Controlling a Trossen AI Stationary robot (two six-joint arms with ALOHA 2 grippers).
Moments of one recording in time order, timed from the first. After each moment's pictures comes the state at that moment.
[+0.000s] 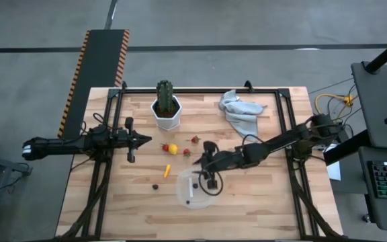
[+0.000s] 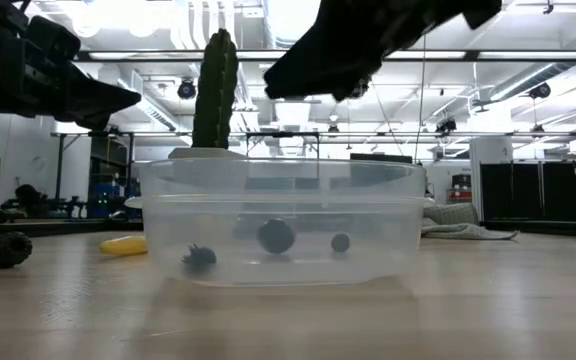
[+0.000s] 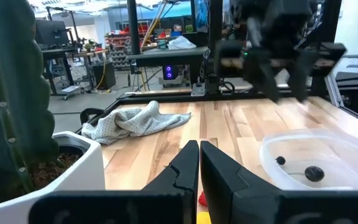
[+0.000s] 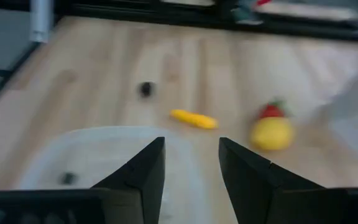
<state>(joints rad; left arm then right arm) 0.08 0.20 0.00 0.15 -0.03 0.08 0.26 1.69 1.03 0.14 0.21 0.04</state>
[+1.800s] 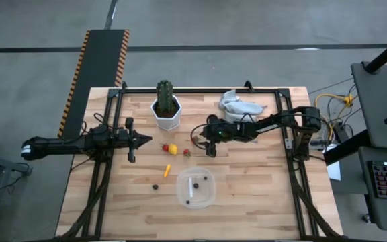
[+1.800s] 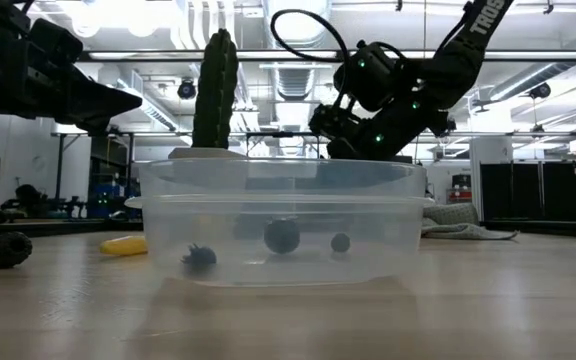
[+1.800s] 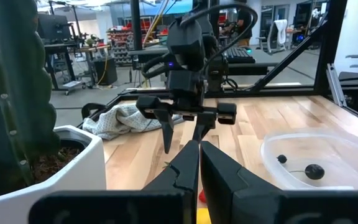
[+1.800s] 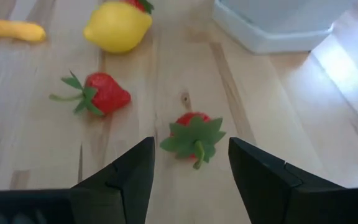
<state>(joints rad) 0.09 0.22 0.00 0.15 -0.04 0.07 -0.15 1.83 0.85 0.32 -0.01 -0.04</state>
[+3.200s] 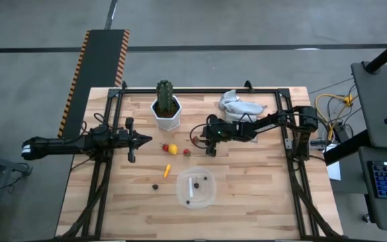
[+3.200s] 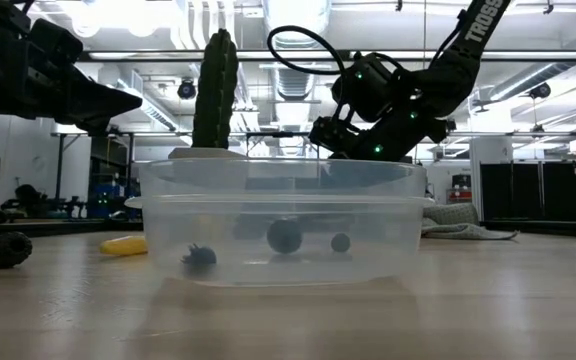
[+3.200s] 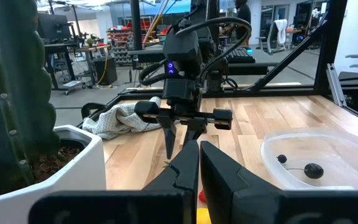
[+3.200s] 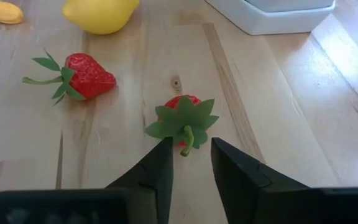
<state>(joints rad) 0.09 0.22 0.00 0.15 -0.04 0.06 -0.17 1.86 0.85 0.32 0.00 -0.05</state>
